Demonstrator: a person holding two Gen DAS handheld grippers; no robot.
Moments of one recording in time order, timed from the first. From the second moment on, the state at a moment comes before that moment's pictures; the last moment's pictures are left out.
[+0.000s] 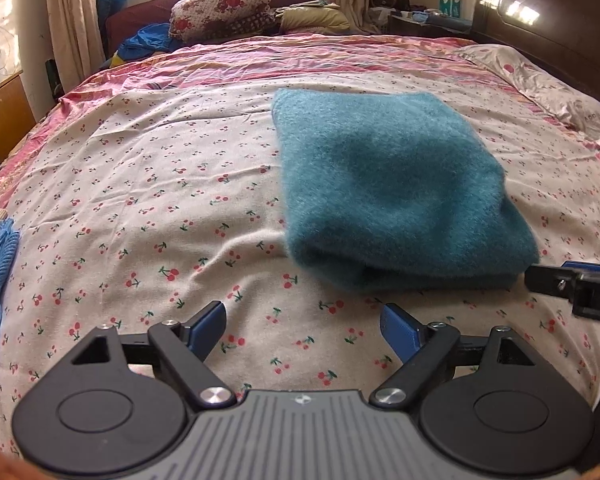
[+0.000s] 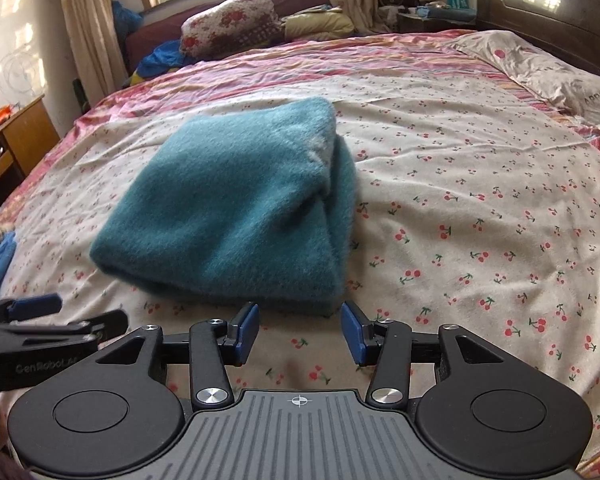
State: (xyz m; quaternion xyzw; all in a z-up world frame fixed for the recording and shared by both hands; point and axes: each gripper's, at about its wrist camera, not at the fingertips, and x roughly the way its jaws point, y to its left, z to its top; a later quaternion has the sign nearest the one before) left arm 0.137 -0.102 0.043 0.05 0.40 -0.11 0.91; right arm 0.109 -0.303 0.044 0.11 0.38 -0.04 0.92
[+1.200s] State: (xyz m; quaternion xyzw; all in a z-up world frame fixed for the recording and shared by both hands) left arm 0.249 -0.083 0.059 -0.04 0.36 -0.16 0.92; right arm 0.196 -0.385 0.042 0.24 0.33 0.03 0.91
